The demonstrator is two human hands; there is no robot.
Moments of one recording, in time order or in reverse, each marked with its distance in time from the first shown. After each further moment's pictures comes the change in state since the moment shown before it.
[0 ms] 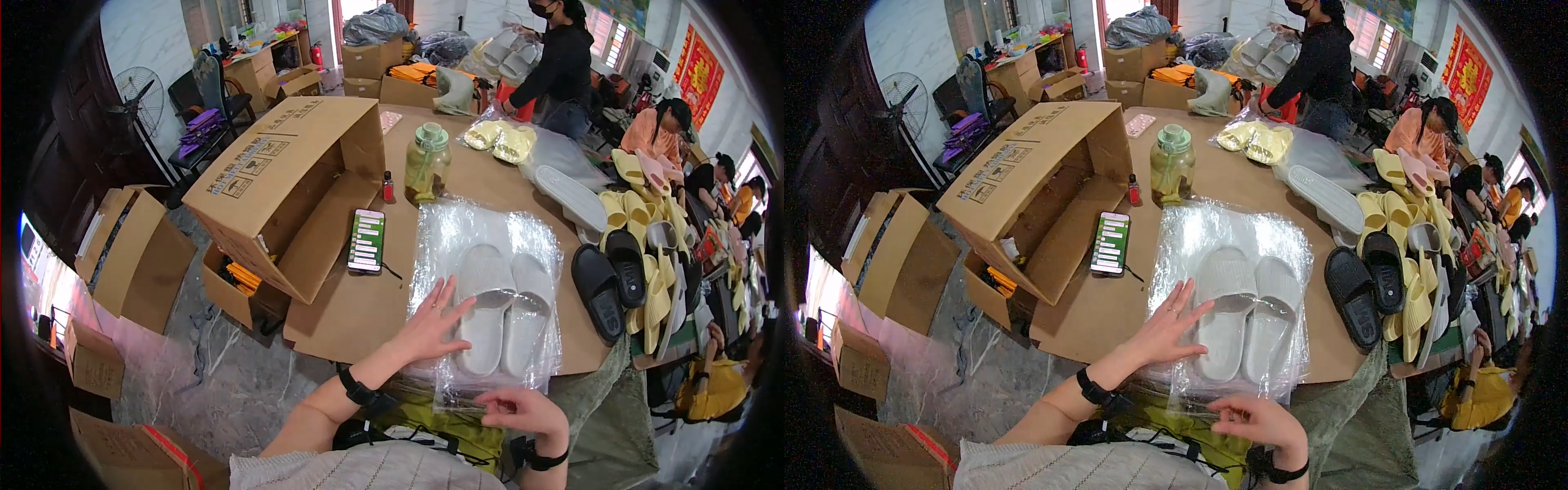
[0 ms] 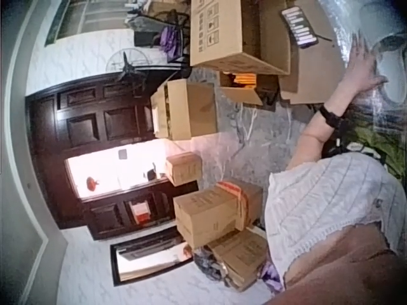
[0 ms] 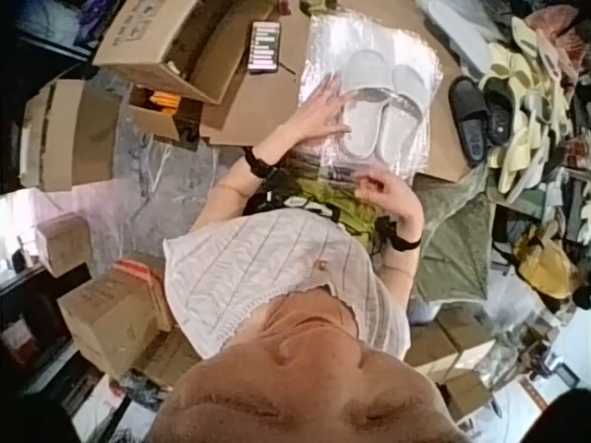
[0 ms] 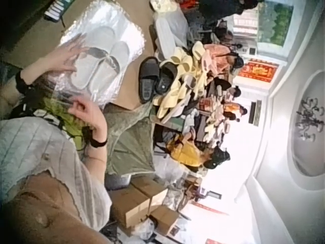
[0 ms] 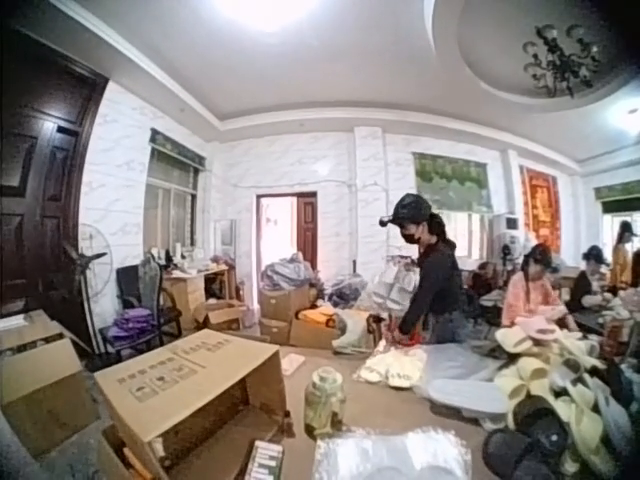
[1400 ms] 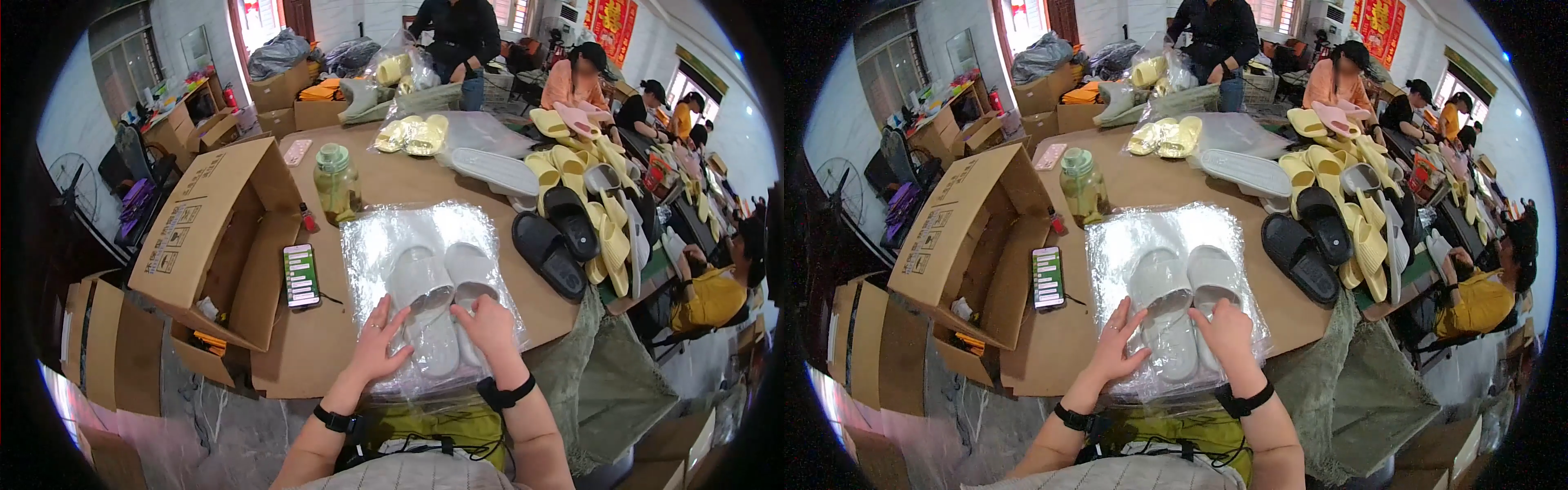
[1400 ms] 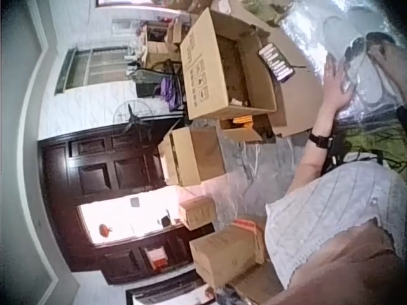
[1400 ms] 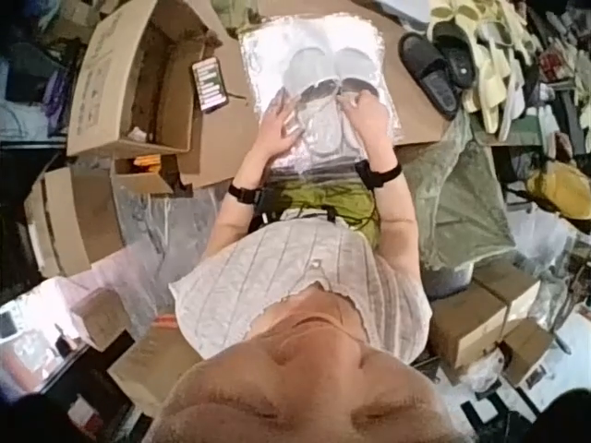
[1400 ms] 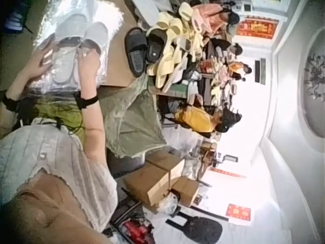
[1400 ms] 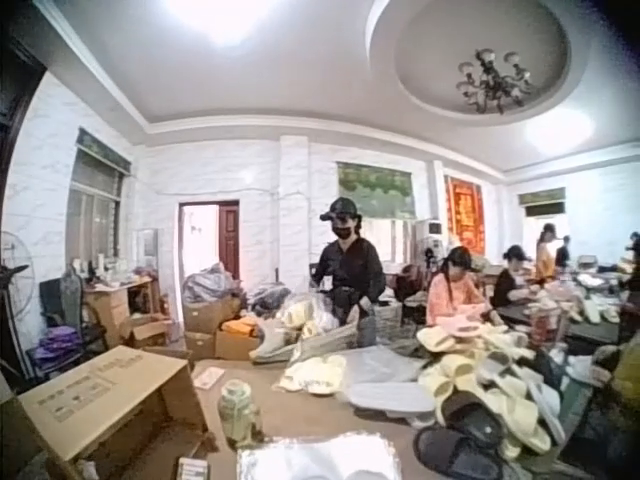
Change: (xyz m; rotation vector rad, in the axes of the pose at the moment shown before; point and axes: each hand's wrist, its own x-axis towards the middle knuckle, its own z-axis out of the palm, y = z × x) left_hand -0.005 -0.018 0.020 -0.199 0.085 0.042; right_hand 0.107 0.037 -0.047 -0.607 1.055 0.112
